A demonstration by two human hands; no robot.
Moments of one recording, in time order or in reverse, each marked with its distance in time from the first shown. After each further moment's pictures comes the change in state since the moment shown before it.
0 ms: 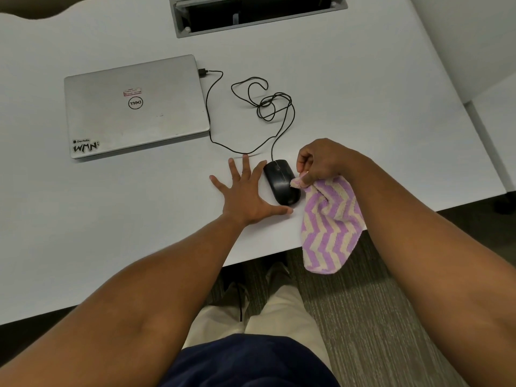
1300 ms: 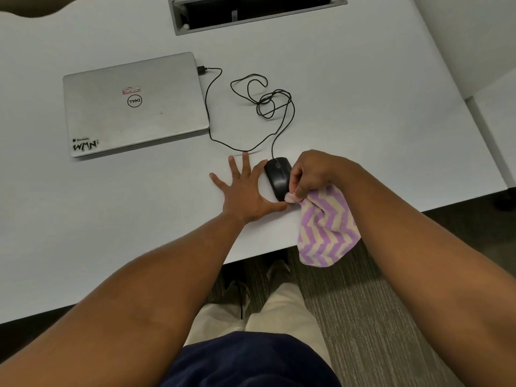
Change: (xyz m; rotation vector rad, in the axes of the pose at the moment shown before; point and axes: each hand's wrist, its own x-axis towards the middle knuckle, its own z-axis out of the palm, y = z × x) left_hand 0.000 0.000 0.001 -0.041 0.045 0.007; right_hand -0.002 -0.010 0.023 -0.044 -0.165 -0.006
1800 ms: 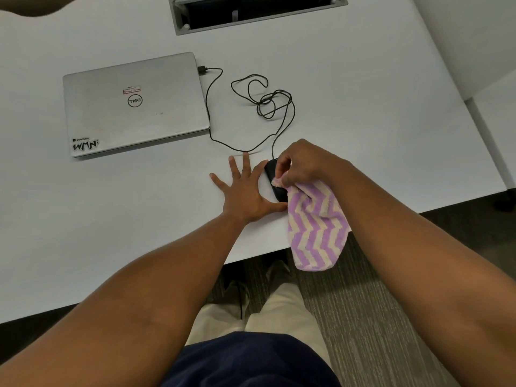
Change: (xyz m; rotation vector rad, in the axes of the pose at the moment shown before) left_hand -0.001 0.000 -0.002 -0.013 -0.016 0.011; right_hand 0.006 -0.018 -0.001 0.035 0.221 -0.155
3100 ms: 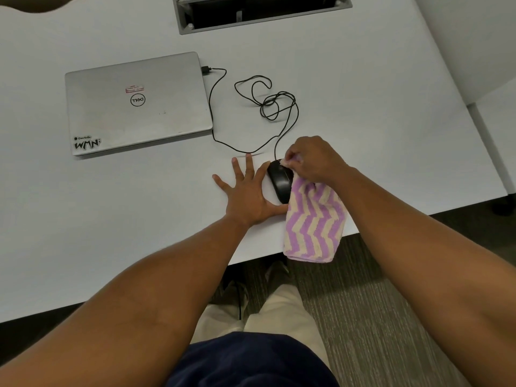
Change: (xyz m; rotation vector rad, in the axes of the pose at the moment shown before) left_hand 0.001 0.000 0.004 0.012 0.015 0.000; right_hand 0.004 0.014 0.002 -0.150 0.290 -0.046
